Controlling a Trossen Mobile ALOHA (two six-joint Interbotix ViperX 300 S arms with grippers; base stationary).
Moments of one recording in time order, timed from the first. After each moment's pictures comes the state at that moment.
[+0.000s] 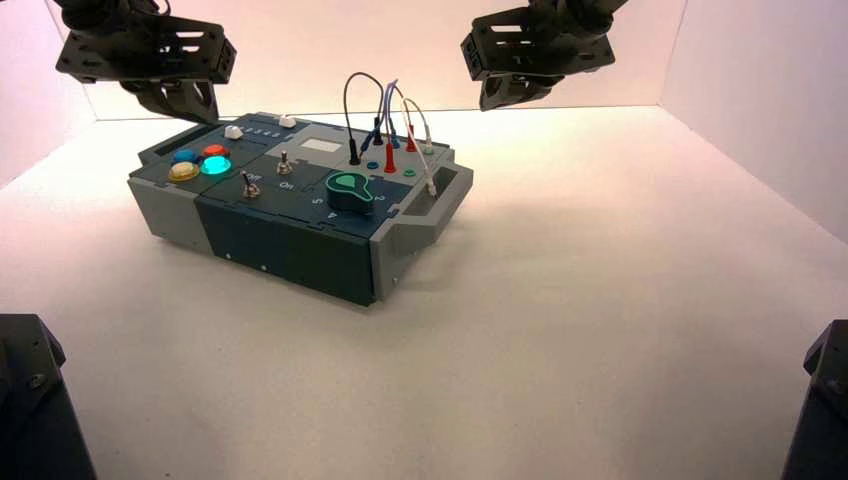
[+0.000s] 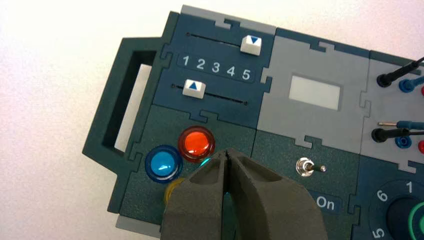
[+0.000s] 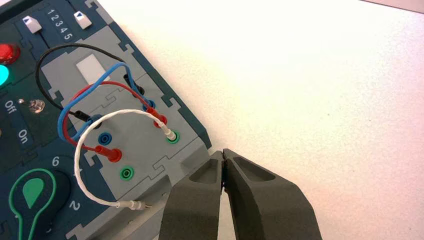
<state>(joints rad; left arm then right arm) -0.15 -0.19 0.99 -0.24 0.14 0.22 0.55 0.00 0.81 0.21 -0.03 -0.12</state>
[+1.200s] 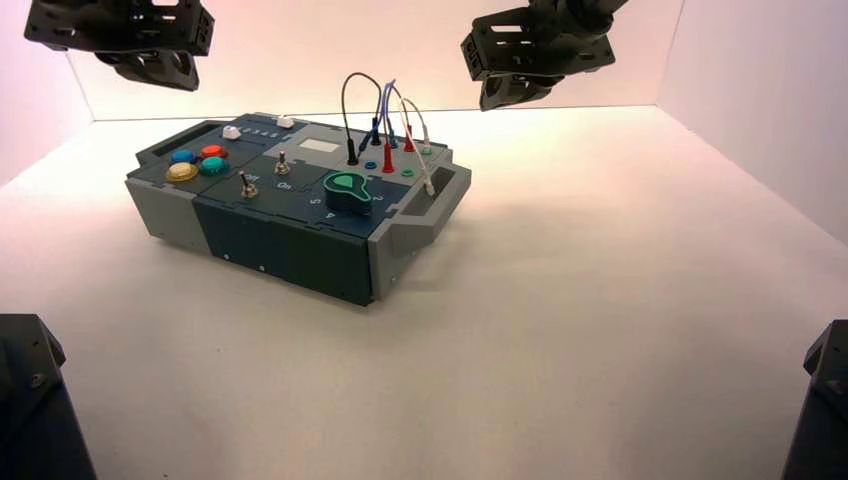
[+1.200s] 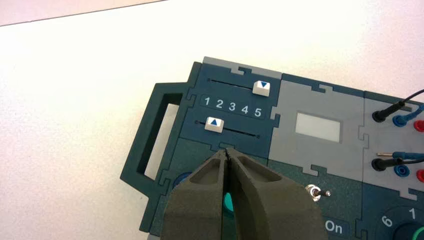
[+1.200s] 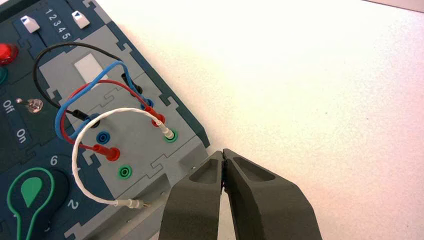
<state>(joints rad) -0.11 -0.28 1.02 -0.23 0.07 0.25 0.55 0.00 0.81 0.21 -0.03 -0.12</state>
